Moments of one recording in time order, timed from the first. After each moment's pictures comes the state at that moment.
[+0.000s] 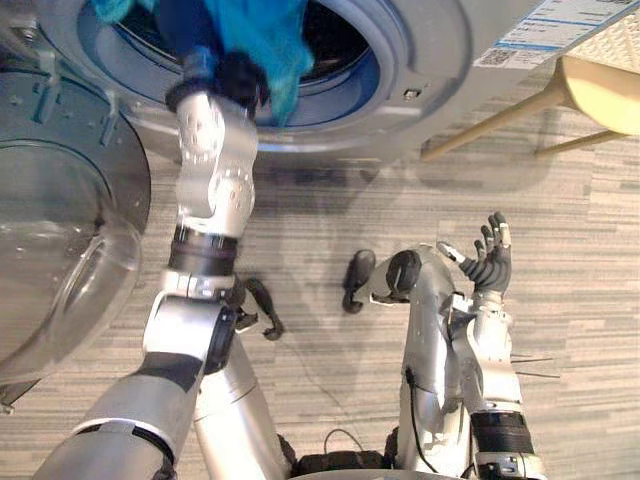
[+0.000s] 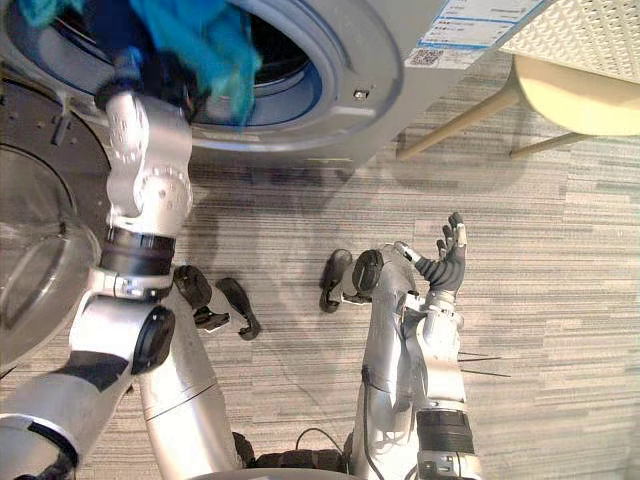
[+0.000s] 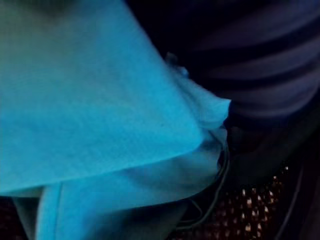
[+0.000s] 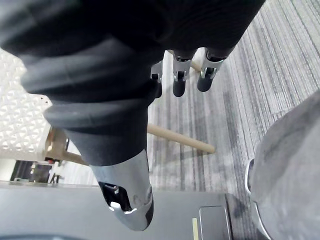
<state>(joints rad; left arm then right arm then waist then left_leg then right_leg) -1.24 0.31 -0.05 0.30 -0.64 -0.22 0.42 -0.14 -0.02 -0.13 0.04 0.11 -0.15 -0.30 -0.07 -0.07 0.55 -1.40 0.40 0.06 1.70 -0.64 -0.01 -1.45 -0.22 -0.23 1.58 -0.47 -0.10</state>
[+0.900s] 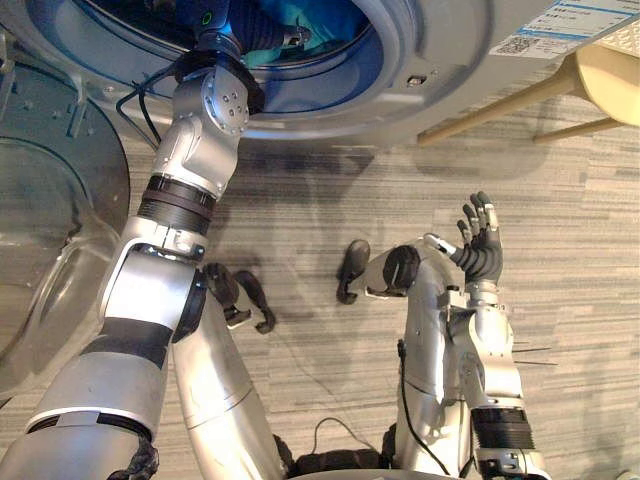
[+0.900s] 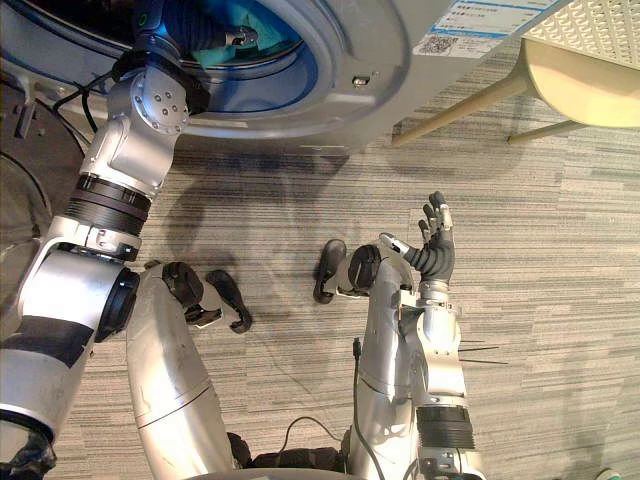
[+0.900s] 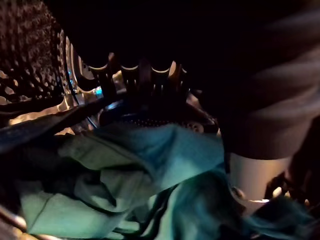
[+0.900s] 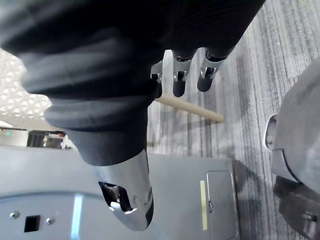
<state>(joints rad) -1.27 0.45 -0.20 0.62 0.56 0.05 0.18 -0.14 -0.06 -0.10 0.01 0.16 -0.19 -0.13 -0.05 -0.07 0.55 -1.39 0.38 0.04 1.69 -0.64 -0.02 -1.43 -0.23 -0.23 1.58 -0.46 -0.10</state>
